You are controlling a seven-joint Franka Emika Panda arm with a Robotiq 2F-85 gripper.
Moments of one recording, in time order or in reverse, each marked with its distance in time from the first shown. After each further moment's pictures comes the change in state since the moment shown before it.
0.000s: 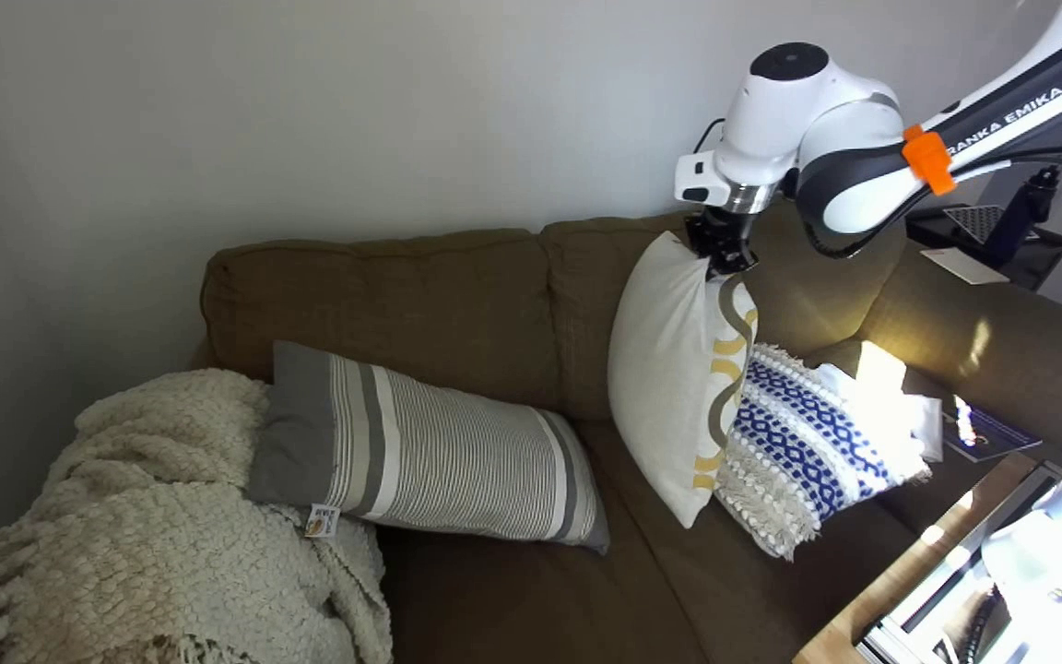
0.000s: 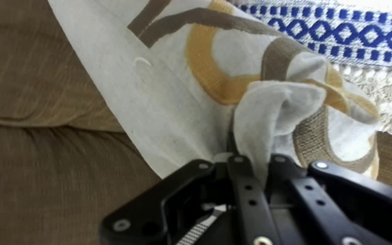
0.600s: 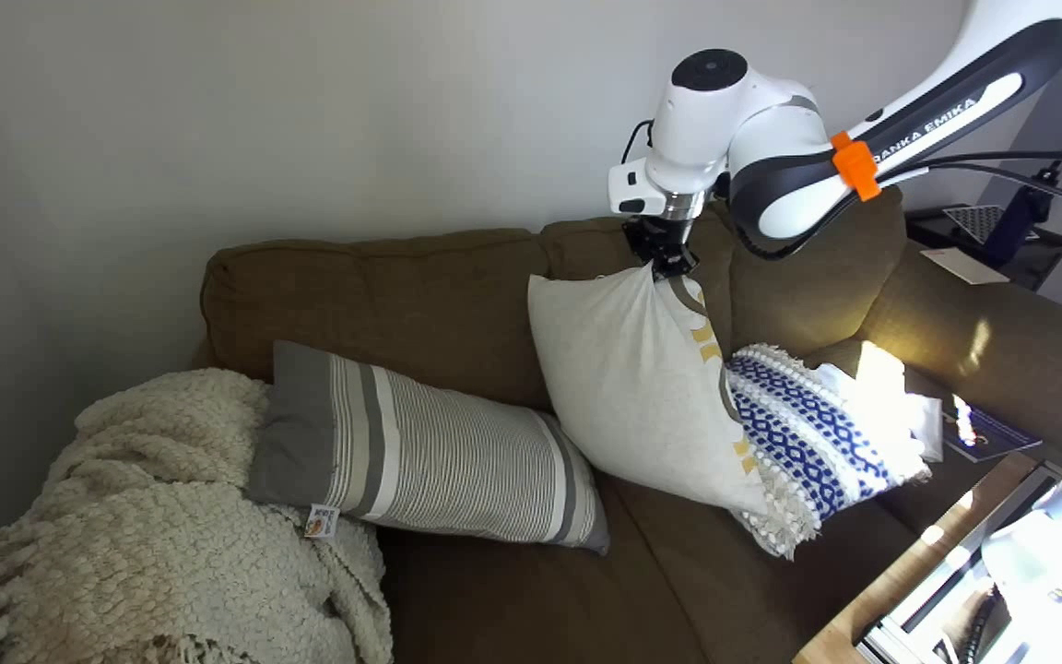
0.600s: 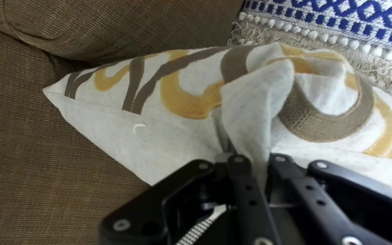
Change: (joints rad) arm 0.072 0.191 0.053 0.218 -0.069 -0.067 -0.027
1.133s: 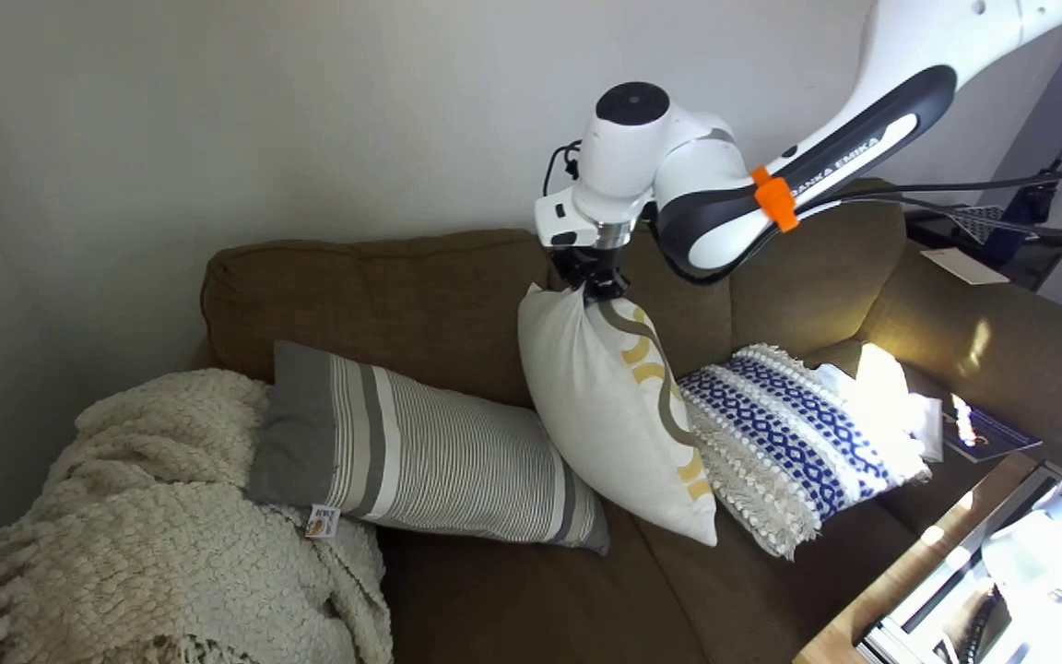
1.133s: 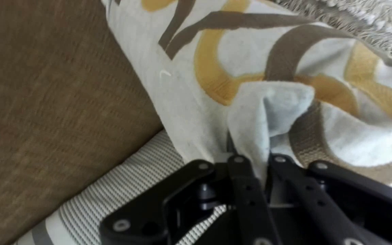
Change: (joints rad) arm 0.096 0.248 0.038 0.245 -0.057 0.016 -0.084
